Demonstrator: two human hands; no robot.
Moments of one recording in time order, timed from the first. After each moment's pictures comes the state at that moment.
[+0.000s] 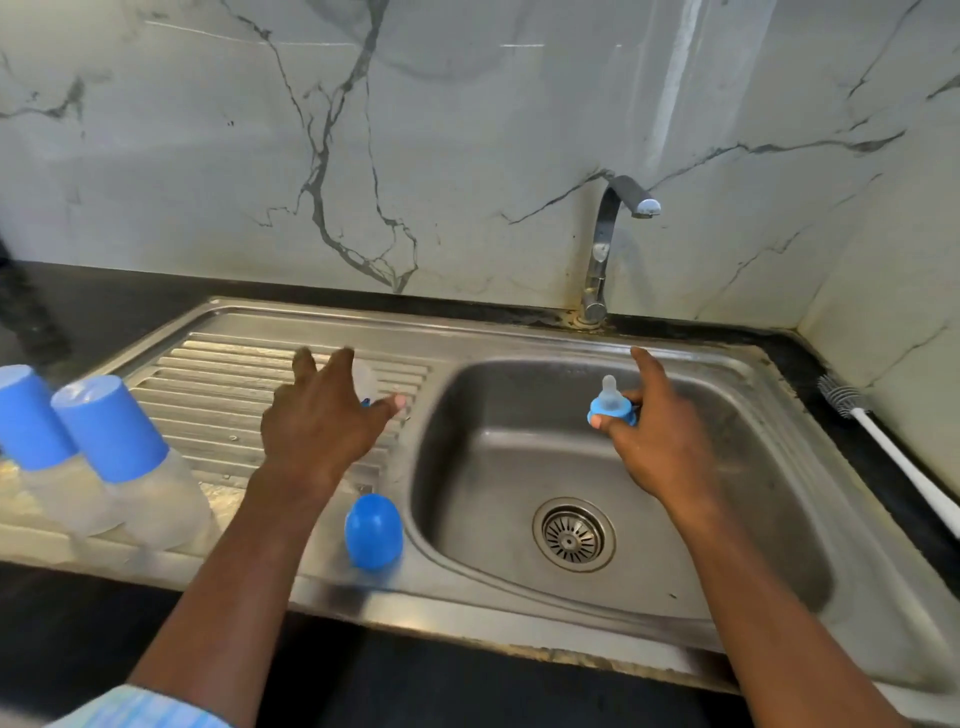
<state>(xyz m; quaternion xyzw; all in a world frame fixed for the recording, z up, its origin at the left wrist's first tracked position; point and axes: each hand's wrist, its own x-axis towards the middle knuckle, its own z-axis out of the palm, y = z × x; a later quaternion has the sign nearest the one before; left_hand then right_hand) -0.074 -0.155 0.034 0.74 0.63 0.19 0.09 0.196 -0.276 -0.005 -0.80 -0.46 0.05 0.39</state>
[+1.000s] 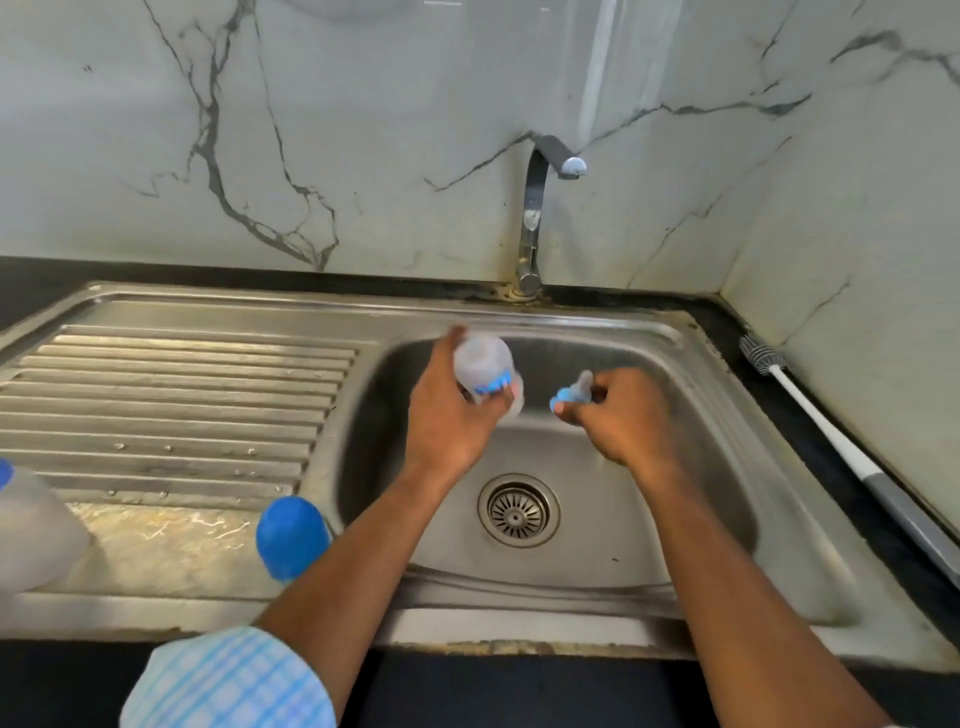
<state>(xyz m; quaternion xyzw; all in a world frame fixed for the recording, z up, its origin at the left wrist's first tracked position) 0.071 -0.194 -0.026 0.73 0.35 0.42 0.40 0.219 -0.285 -0.005 -0.86 -0.38 0.05 0.35</state>
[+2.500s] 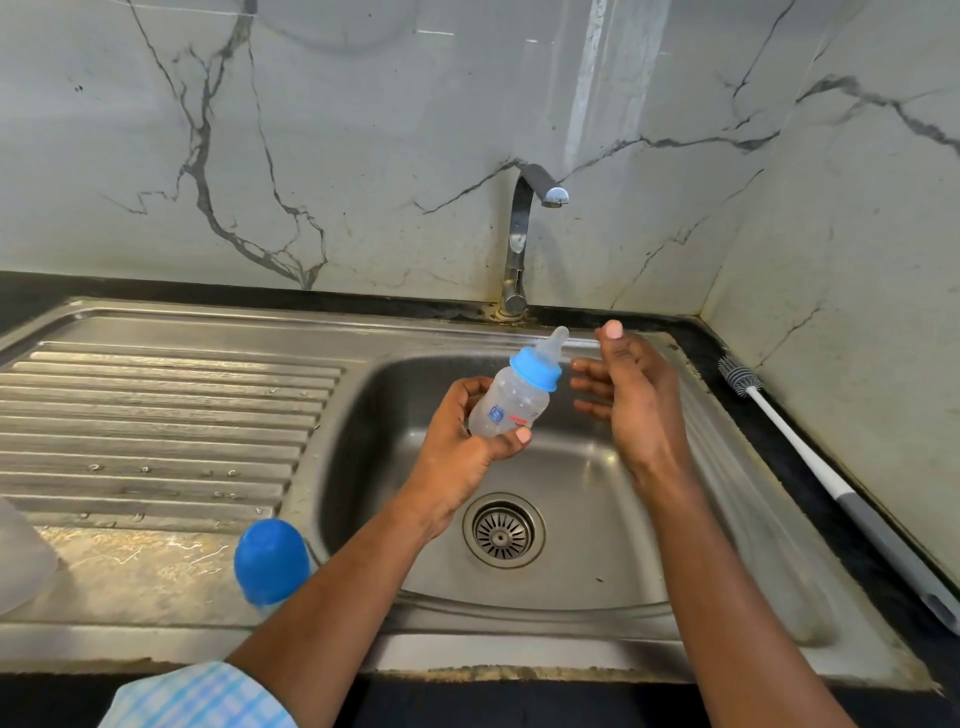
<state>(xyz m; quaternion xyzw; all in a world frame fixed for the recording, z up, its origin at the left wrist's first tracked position) 0.078 -0.206 -0.030 0.63 0.27 0.36 0.63 0.207 -0.298 0.028 -0.65 -0.32 0.15 0.67</state>
